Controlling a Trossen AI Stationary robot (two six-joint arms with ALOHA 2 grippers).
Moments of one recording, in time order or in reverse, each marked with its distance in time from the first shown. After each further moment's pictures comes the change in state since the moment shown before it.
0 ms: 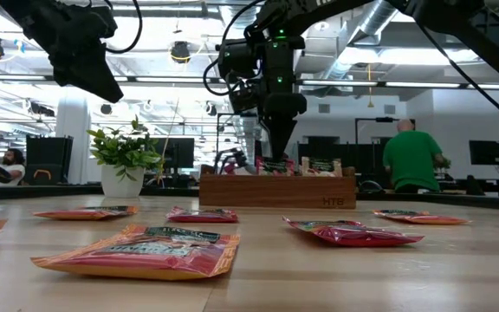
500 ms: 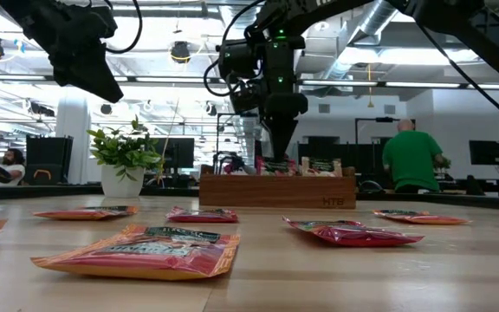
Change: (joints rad) left arm 0.000 0.000 0.000 0.000 0.000 0.000; right arm 0.000 0.000 0.000 -0.011 0.005 0.004
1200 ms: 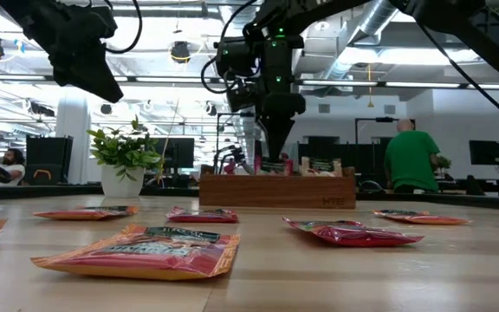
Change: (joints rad) left arm 0.000 0.000 0.000 0.000 0.001 -0.003; right arm 0.011 0.000 0.000 0.037 0.002 -0.025
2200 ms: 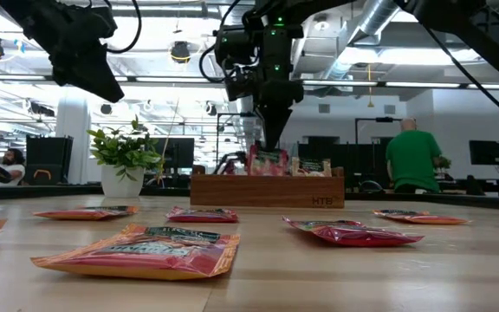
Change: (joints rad) left arm 0.000 0.000 -0.001 0.000 -0.027 -0.015; right arm 0.011 0.000 0.068 -0.055 -0.003 0.001
